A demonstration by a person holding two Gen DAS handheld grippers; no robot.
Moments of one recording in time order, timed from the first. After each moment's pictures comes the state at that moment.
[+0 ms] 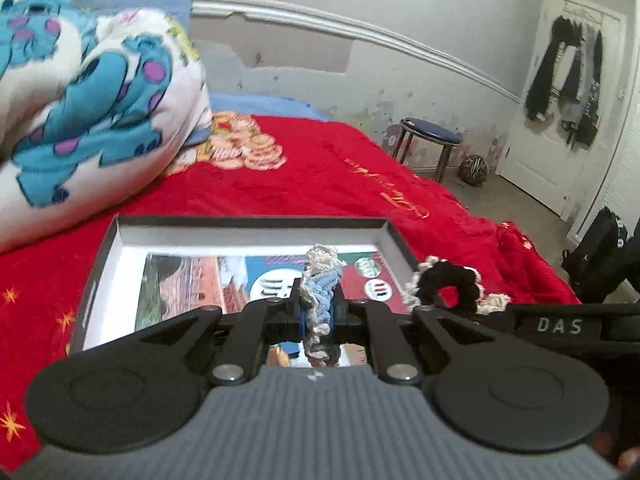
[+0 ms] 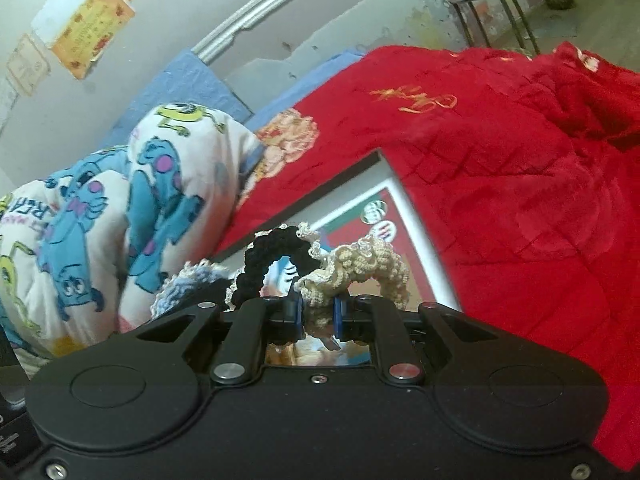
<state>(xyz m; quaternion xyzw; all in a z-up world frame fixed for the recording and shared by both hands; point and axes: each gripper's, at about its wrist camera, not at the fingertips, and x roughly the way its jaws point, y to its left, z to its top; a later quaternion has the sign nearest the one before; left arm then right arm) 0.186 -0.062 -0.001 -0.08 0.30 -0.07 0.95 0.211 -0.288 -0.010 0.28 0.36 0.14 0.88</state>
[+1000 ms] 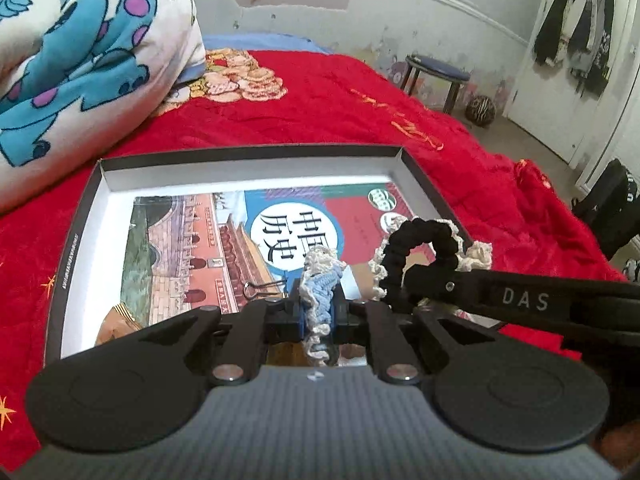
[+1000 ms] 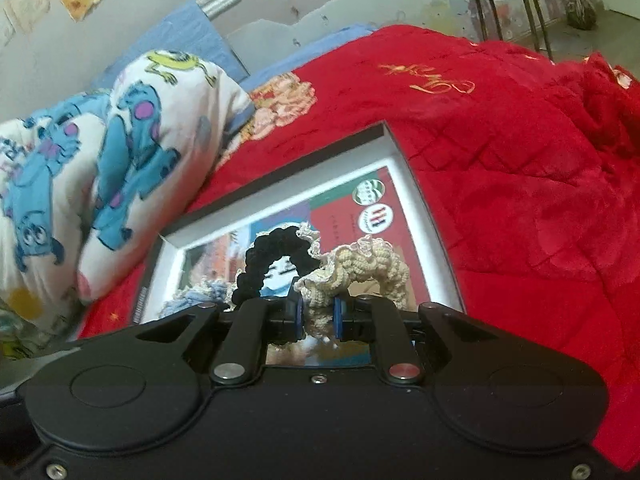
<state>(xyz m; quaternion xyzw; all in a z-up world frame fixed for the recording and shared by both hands) 0.204 -0.071 -0.027 -0.04 0.38 -0.07 0.92 0.242 -0.263 -0.033 0.20 0.40 0.14 0.88</state>
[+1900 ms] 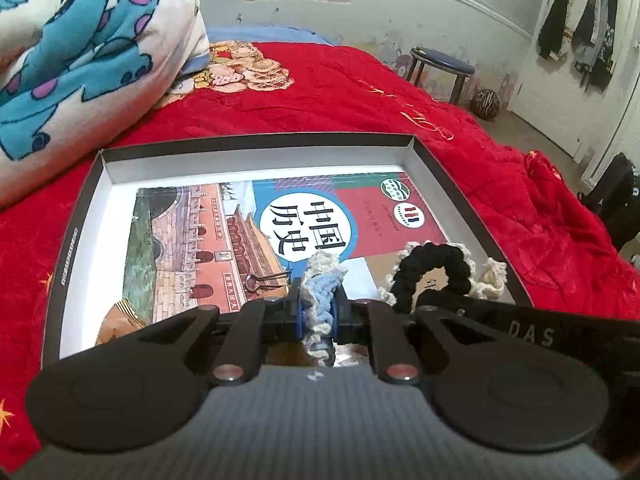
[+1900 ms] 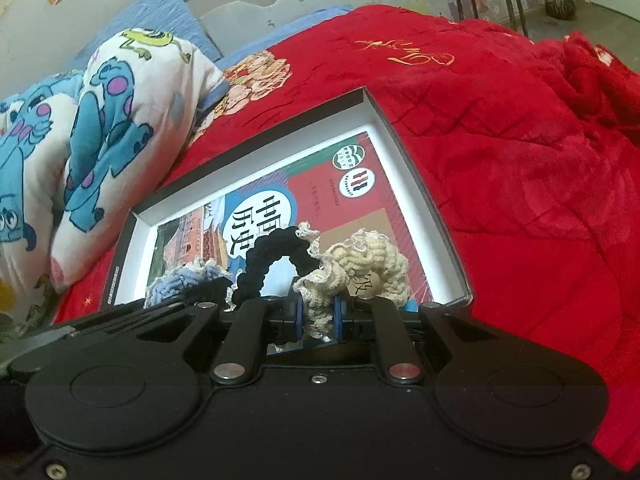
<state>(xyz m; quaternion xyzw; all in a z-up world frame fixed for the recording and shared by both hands) 0.208 -0.068 -0.037 -0.03 0.39 -0.06 0.92 0.231 -0.255 -0.046 0.20 0.42 0.11 0.88</state>
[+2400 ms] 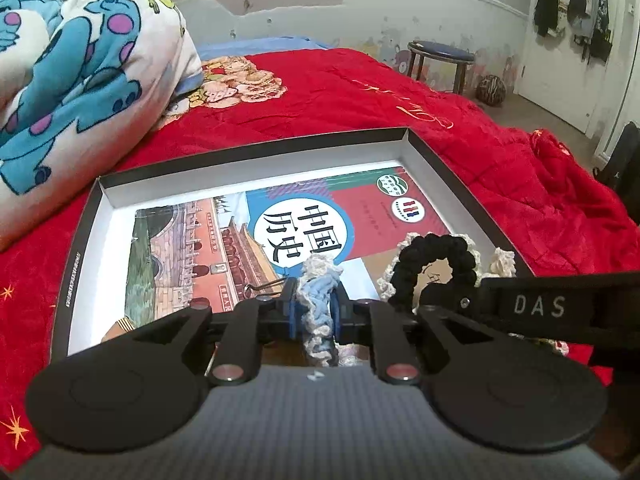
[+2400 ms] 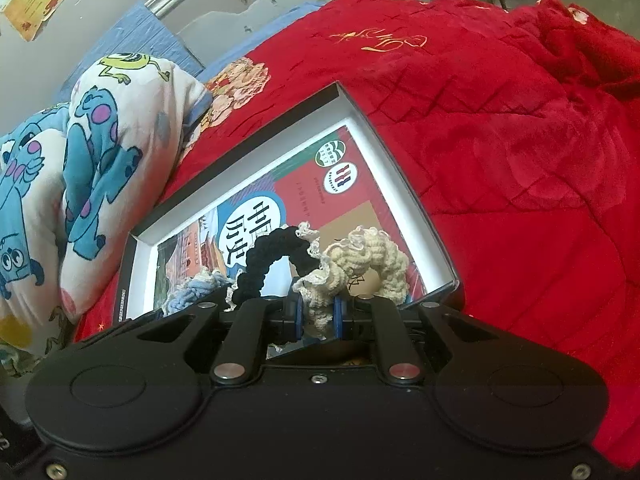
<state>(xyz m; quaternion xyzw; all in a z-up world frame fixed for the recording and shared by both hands) 0.207 -0.089 -0.040 0.02 0.38 -0.04 0.93 0.234 -0.267 -0.051 0.25 0.43 0.10 0.86</state>
